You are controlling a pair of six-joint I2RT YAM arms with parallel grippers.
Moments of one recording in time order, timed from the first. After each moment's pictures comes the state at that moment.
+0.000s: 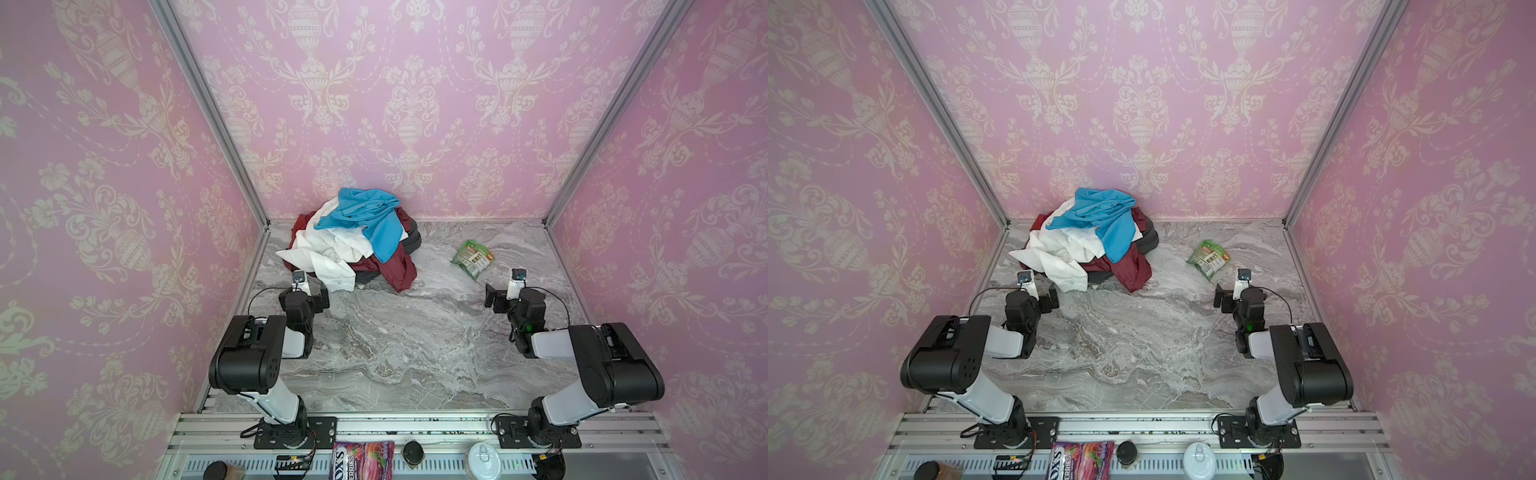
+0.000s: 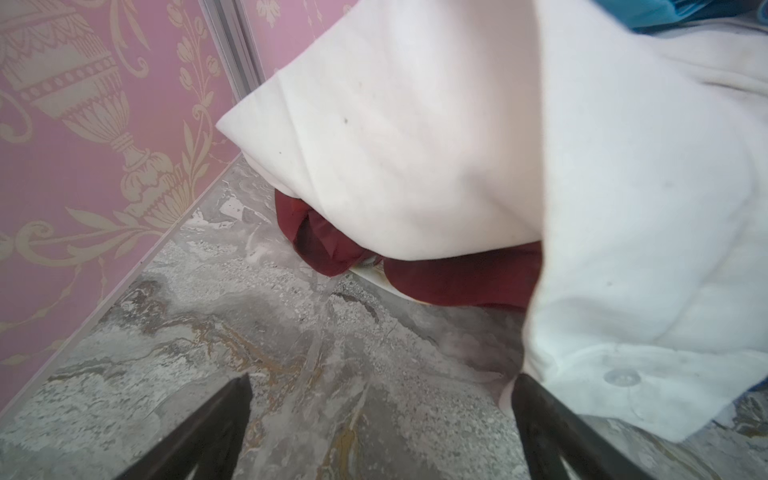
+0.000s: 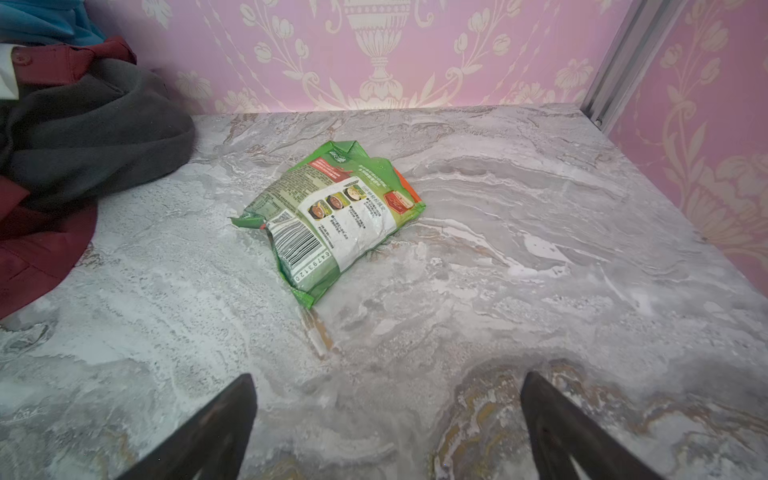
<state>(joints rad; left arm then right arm) 0.02 1.64 0.35 0.95 -0.17 -0.04 0.03 1.55 0.35 0.85 0.06 0.05</state>
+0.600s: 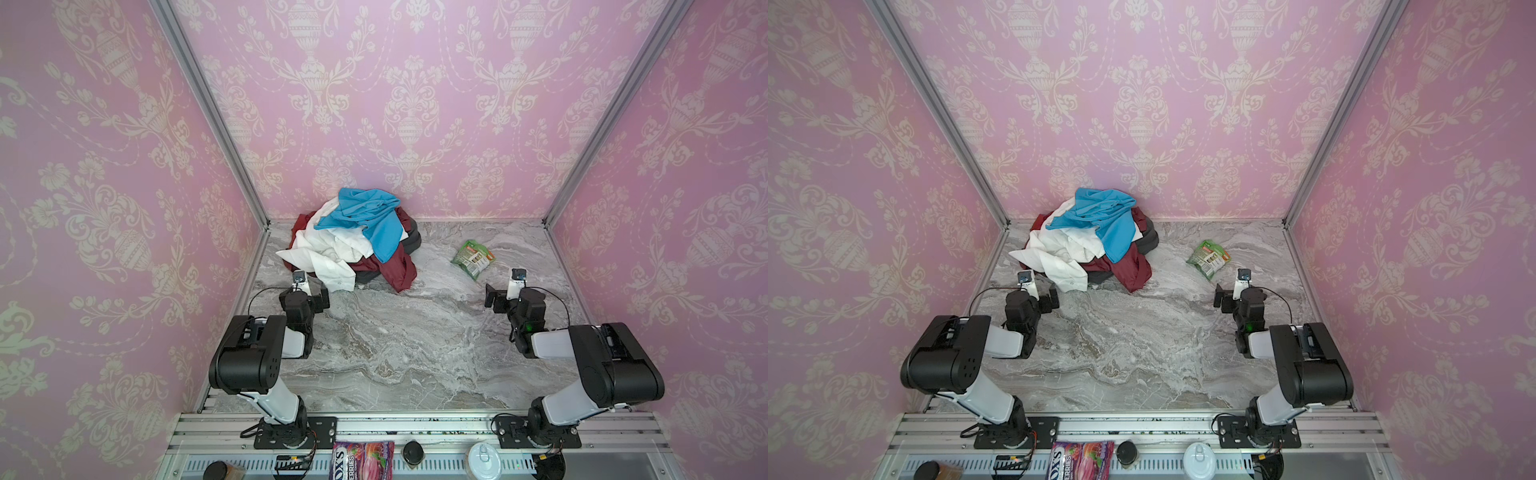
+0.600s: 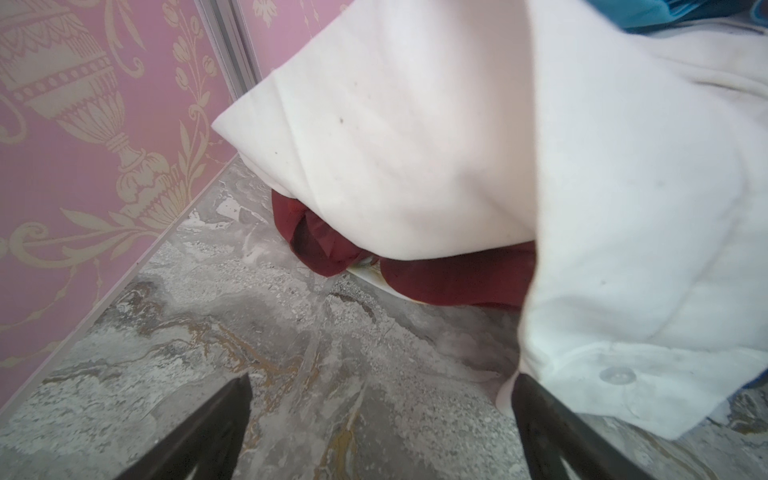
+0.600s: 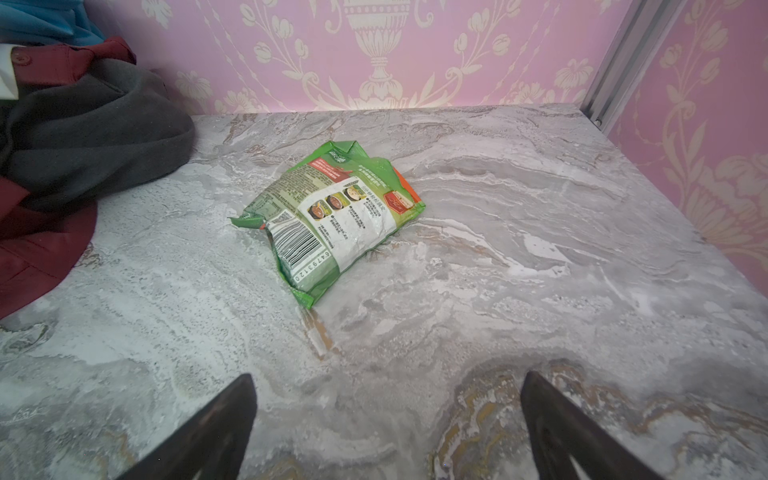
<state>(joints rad) 0.02 1.64 0.35 0.95 -0.16 -0.04 0.03 1.55 0.35 0.85 0.06 0.05</state>
